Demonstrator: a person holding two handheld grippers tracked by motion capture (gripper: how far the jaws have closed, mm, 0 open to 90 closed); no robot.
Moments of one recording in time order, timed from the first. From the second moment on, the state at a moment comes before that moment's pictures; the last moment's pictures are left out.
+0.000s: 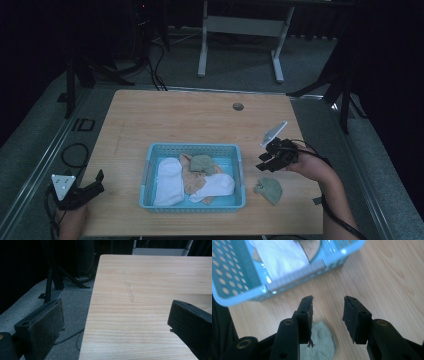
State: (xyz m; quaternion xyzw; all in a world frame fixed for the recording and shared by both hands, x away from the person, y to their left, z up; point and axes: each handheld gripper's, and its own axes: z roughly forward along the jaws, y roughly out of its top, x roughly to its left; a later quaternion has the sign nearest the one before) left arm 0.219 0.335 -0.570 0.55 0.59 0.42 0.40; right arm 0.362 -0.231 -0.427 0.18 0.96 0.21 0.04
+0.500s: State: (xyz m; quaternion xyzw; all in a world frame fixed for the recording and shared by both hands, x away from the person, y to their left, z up) left arm 0.219 0.335 -0.570 0.55 0.59 0.42 0.40; right arm 0.369 -0.171 -0.427 0.13 0.97 0.21 0.03
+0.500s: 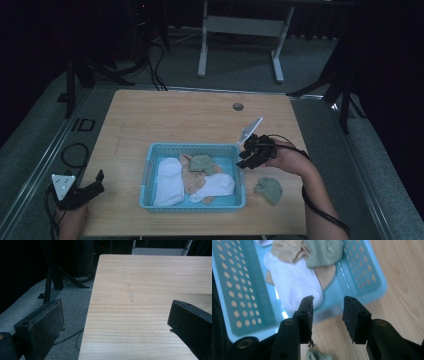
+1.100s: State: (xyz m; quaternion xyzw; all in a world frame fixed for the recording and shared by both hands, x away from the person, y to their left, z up) left arm 0.219 0.336 -0.570 0.56 0.59 0.42 0.41; right arm 0.374 -0.099 -0.456 0.08 0.98 0.19 0.01
